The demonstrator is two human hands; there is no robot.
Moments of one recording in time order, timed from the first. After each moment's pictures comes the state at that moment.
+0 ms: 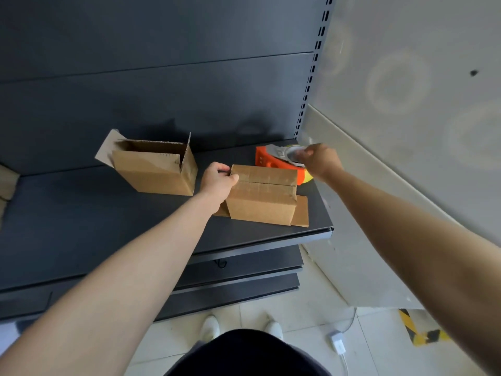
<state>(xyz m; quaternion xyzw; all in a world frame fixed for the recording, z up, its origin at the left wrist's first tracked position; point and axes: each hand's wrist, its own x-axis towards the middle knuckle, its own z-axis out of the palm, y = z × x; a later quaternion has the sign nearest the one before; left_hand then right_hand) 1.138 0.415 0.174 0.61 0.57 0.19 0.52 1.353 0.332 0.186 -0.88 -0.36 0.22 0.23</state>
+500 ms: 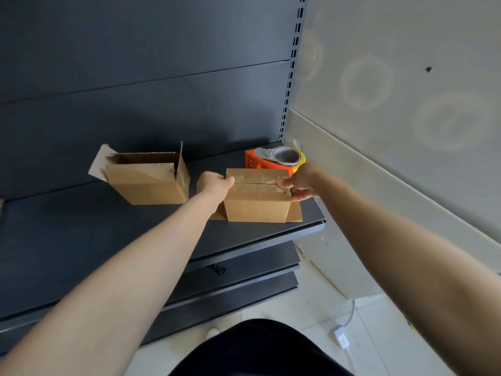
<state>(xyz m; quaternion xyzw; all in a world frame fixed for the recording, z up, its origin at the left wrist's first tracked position) 1.137 0.410 0.187 0.64 0.59 0.11 0.48 1.309 0.309 0.194 -0.80 -0.15 0.49 0.30</state>
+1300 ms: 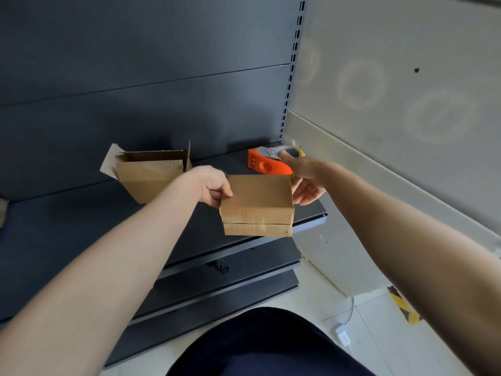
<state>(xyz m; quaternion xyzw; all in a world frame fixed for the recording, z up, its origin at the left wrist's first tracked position) 1.102 0.422 0.232 0.56 0.53 -0.05 0.63 1.273 0.298 0.243 -0.85 -0.15 0.47 0.18</state>
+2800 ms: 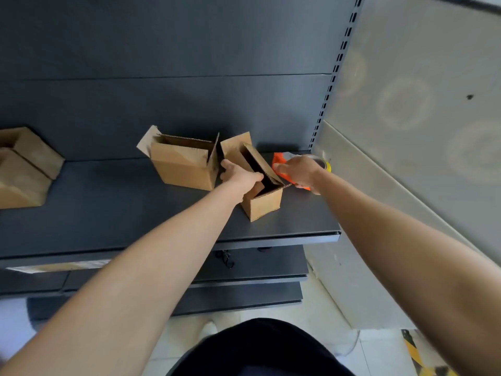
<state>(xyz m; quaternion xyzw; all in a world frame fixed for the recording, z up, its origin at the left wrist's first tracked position) 1.130 0.383 0.220 0.54 0.64 0.14 0.53 1.277 0.338 0.211 -0.81 -0.38 0.37 0.26</state>
